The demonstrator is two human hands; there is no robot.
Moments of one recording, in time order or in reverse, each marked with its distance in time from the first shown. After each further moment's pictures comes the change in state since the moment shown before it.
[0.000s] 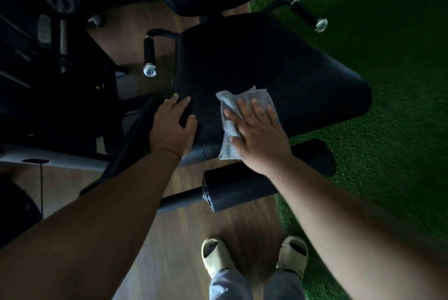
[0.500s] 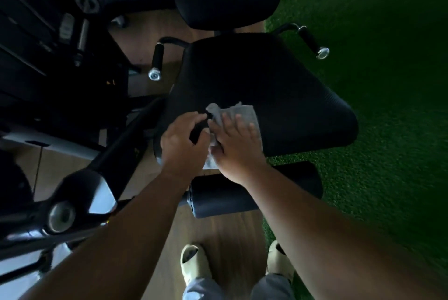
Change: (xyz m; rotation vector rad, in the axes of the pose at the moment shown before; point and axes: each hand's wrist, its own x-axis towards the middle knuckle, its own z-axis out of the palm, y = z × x) left_hand -0.051 0.092 0.003 -0.226 0.268 0.021; right_hand 0.003 0.003 -0.025 0.260 -0.147 -0.121
